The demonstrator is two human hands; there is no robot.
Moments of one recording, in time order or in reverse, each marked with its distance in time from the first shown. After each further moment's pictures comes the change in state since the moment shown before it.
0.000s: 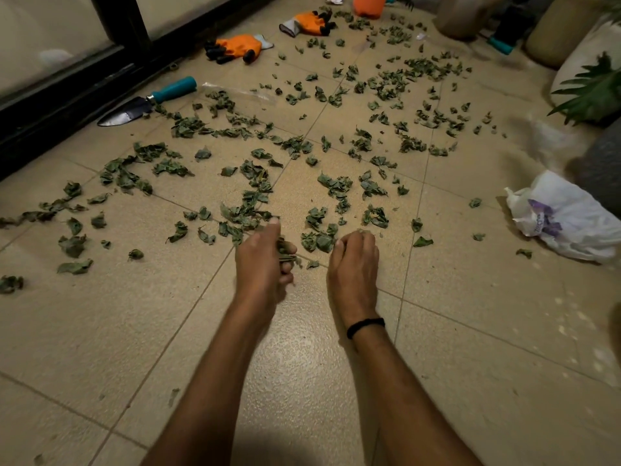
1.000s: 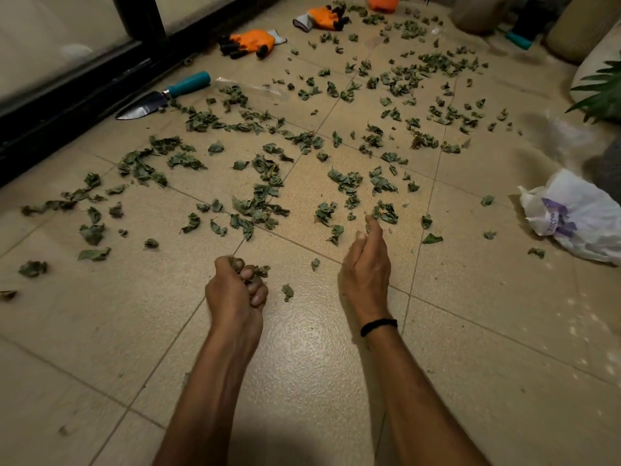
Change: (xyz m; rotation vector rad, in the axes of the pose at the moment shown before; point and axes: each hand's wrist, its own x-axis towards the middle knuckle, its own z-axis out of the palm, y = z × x) left_hand -0.014 -0.021 -0.045 -0.449 0.287 -0.133; right_hand -0.006 0.000 -0.006 0.375 -0.025 0.178
